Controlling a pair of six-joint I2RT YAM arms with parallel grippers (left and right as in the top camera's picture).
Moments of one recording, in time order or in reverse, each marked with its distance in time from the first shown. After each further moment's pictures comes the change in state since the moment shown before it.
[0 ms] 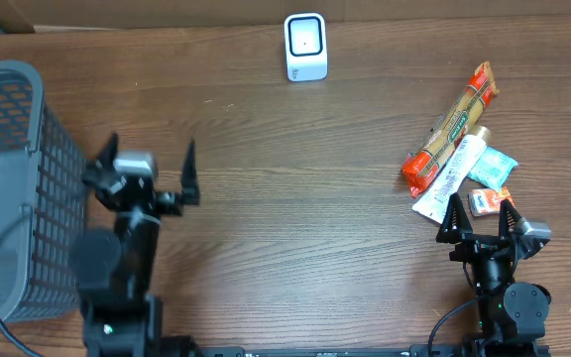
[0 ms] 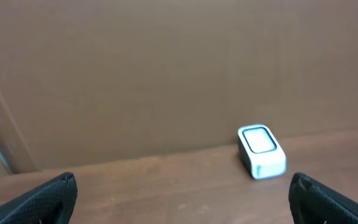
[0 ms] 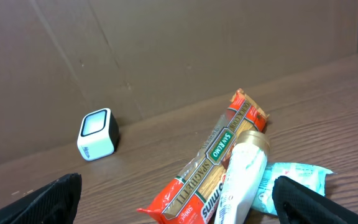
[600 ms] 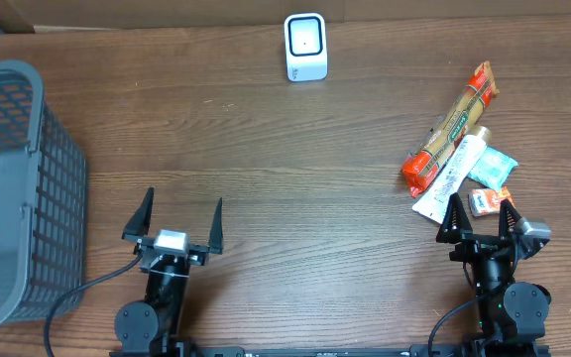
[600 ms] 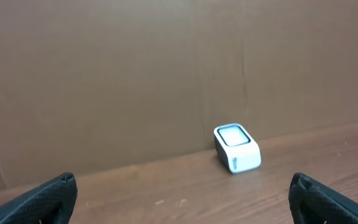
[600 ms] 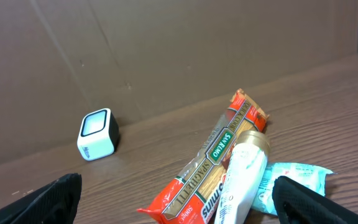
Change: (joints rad) left arm -0.053 -0.499 -0.517 0.198 0.036 0.000; right arm 0.000 0.000 0.000 0.000 0.000 0.000
